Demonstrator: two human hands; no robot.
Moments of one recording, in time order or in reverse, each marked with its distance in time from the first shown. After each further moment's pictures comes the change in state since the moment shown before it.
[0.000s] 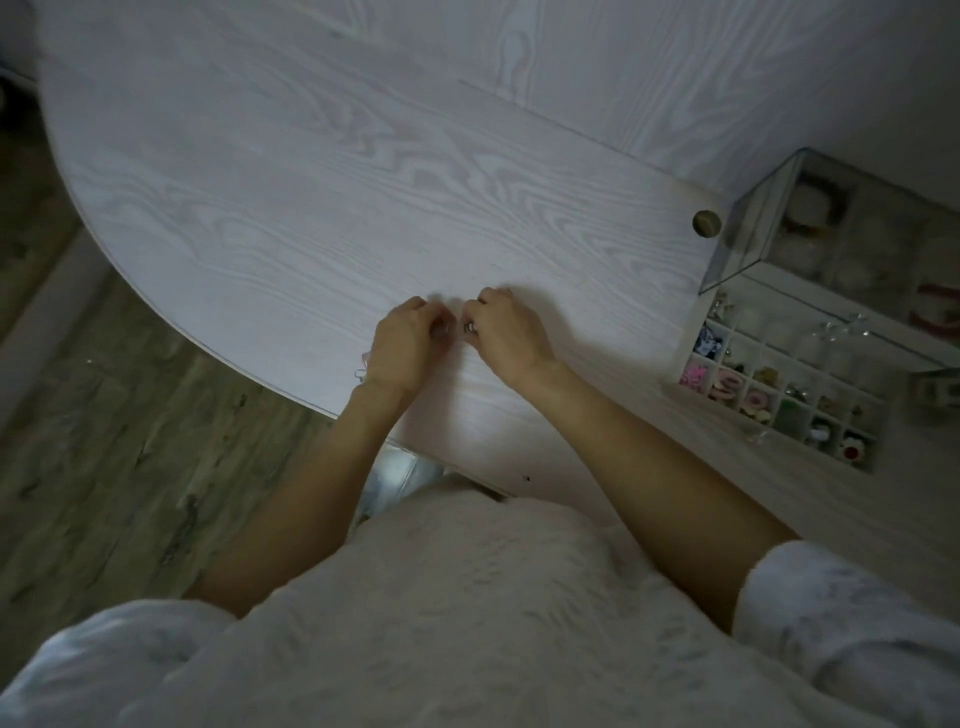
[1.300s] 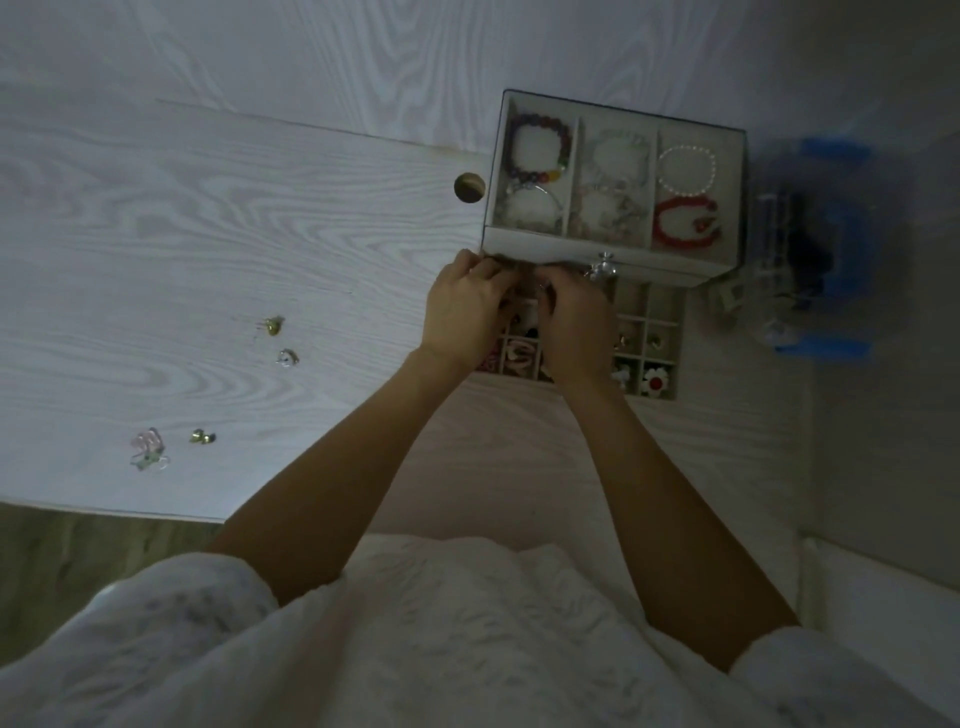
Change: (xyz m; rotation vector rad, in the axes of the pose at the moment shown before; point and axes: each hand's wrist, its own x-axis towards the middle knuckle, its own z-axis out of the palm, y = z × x) left_hand 0.049 0.233 0.144 0.197 0.028 0.654; right_hand -0.138 0.214 -0.062 0.216 0.580 0.625
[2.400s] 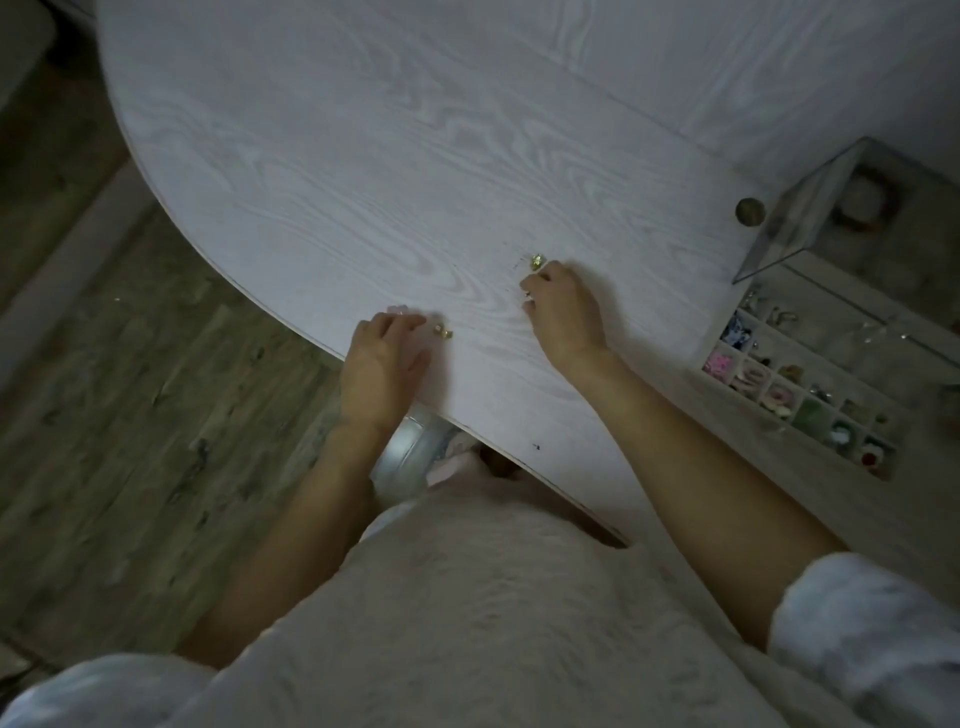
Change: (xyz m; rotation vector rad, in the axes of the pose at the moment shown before) left_hand -0.272 -0.150 -0.106 -0.117 0.146 -0.767; right_hand -0.065 -0.182 0.126 -0.206 -0.540 -0.543
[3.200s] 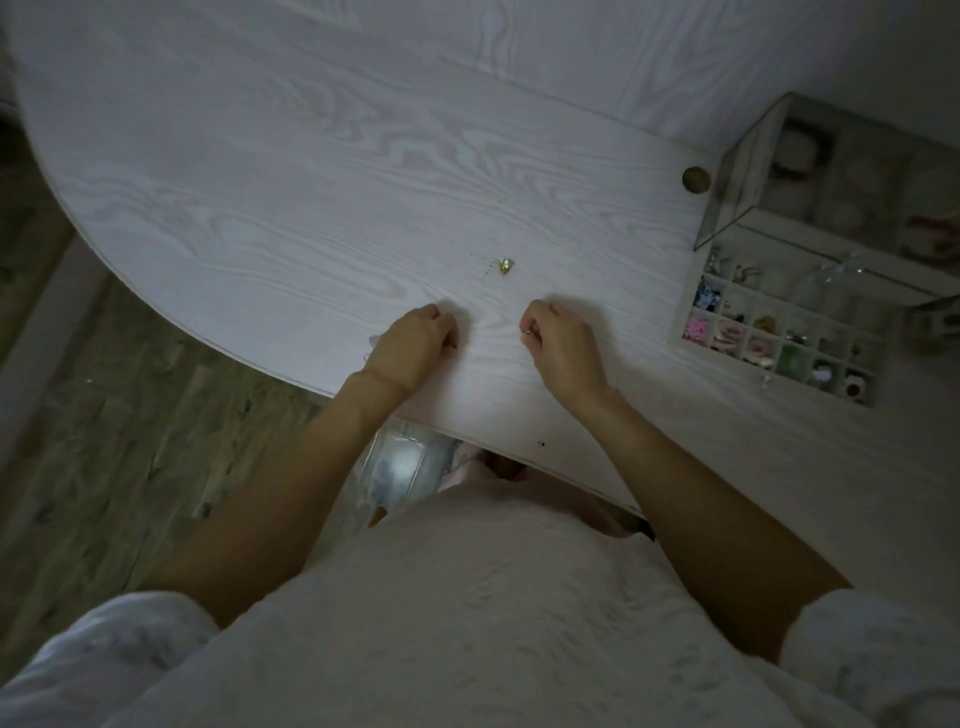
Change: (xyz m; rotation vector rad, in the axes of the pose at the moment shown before) left_hand 0.069 0.023 0.004 0.176 -0.495 0.399; right_hand -0.049 0.001 0.008 0.245 0.154 0.162
